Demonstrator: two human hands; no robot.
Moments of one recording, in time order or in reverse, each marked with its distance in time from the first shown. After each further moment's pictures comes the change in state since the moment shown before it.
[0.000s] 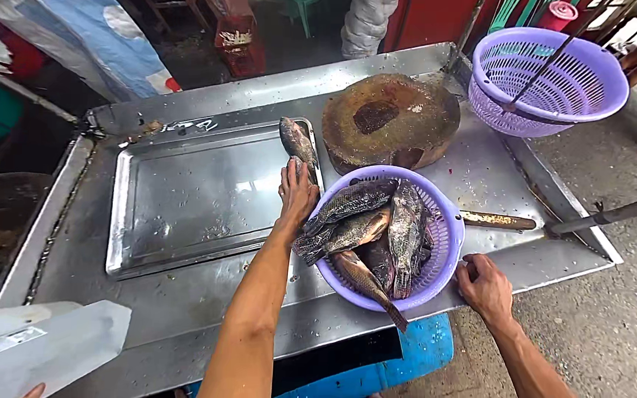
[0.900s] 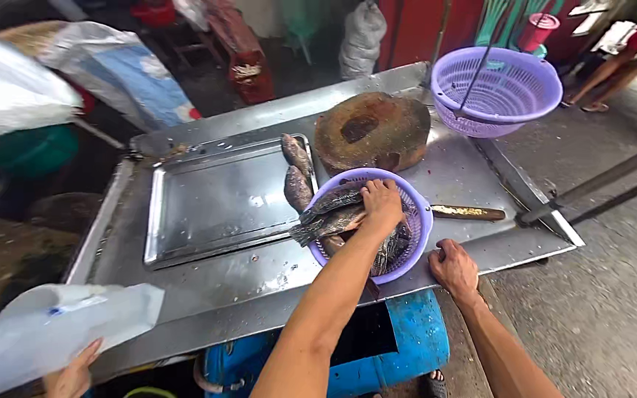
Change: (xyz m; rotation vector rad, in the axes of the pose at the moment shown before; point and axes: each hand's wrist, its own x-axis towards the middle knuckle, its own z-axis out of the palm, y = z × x) left_hand -0.044 0.320 -0.040 0.277 -0.440 -0.043; right_hand 0.001 -0.002 -0.012 0.008 -0.100 0.064
